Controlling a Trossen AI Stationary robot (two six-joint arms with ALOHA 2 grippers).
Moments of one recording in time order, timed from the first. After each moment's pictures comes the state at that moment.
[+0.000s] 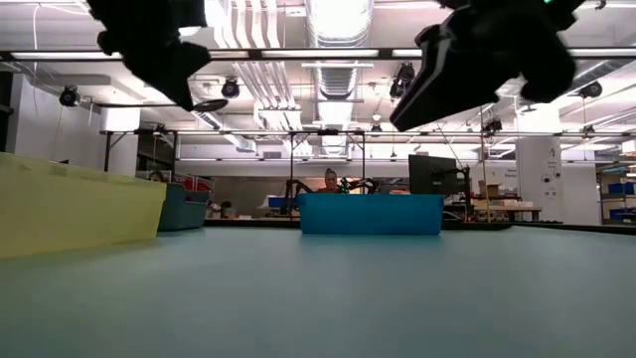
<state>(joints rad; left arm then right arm) -0.31 1.43 1.06 -1.18 -0.99 -1.06 0.47 1.61 0.99 -0.25 0.63 0.05</state>
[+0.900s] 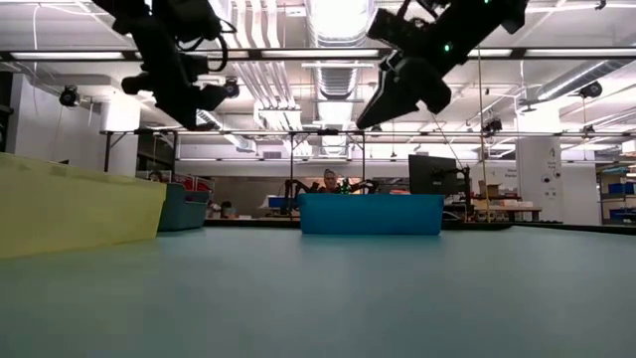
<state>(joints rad) 0.52 1.17 0.92 -0.63 -0.74 -0.42 0.03 1.49 0.98 -0.17 0.36 -0.31</state>
